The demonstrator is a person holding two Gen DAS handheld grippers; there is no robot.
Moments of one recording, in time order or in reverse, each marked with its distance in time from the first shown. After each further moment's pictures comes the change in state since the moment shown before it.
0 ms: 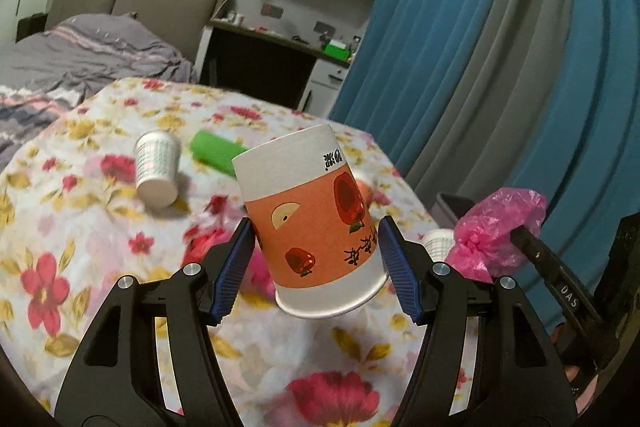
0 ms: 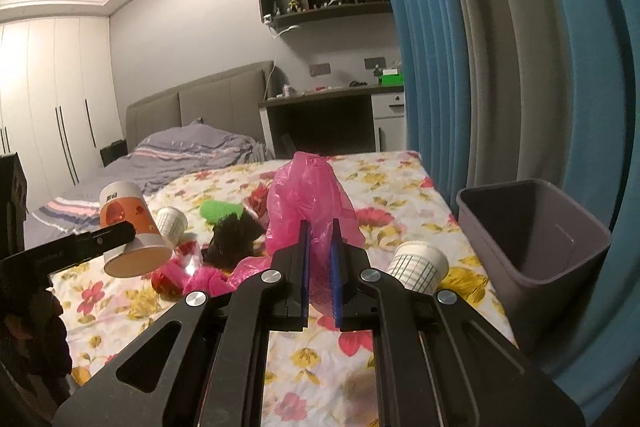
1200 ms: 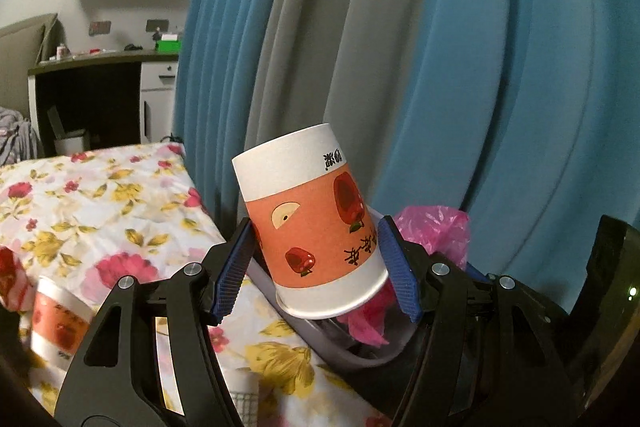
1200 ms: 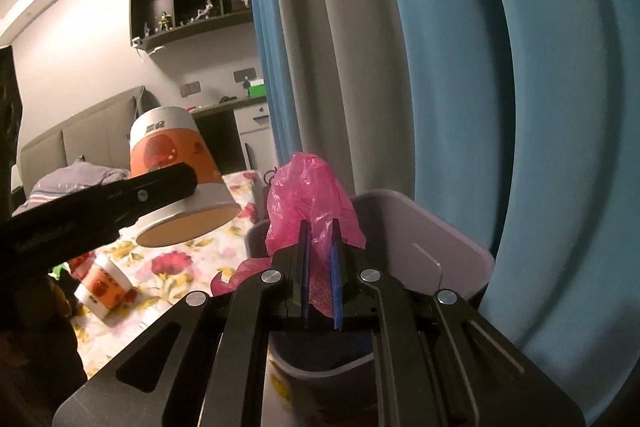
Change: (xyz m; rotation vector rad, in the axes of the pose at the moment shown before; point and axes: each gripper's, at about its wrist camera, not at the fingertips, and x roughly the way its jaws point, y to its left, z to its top) left arm 0.206 -0.276 0.013 0.337 0.101 -0.380; right arm 0.040 -0.196 0.017 0.149 -0.014 -0.386
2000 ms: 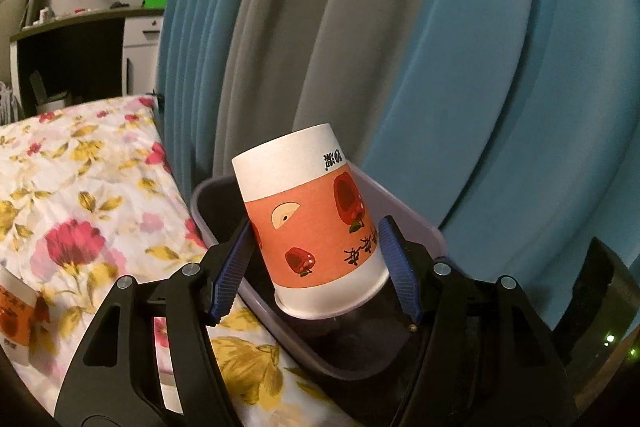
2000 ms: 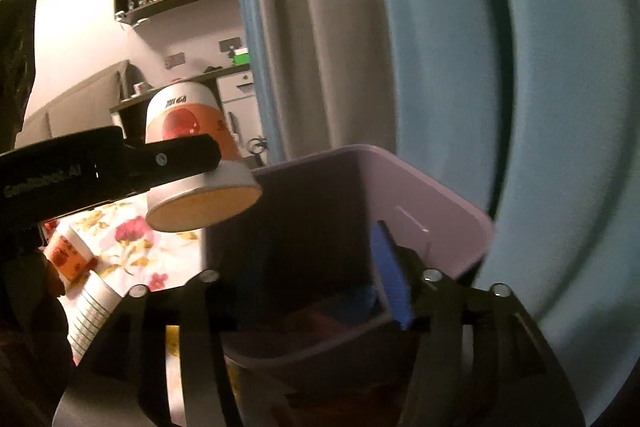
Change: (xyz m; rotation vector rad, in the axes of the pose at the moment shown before) left arm 0.063 -0.011 -0.015 -0.040 0.151 -0.051; right arm 0.020 -0.027 -0.026 -0.011 0.079 -0.074
